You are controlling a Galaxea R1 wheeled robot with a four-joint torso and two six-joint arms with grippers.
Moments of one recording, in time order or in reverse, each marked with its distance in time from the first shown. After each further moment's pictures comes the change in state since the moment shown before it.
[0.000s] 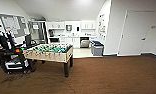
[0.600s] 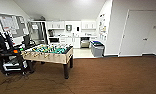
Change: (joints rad) left arm -0.009 0.001 0.000 0.000 -0.005 0.000; right arm 0.008 0.003 -0.001 -0.003 0.005 0.000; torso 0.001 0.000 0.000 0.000
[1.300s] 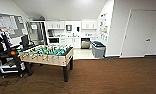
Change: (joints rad) left arm 0.003 0.002 0.000 0.000 0.000 0.000; right arm 0.000 0.000 -0.002 0.000 0.000 0.000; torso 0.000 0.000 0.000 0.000
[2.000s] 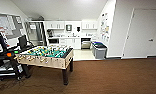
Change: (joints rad) left arm 0.000 0.003 -0.002 0.001 0.000 0.000; right arm 0.000 0.009 -0.002 -0.005 -0.001 0.000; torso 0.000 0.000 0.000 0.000
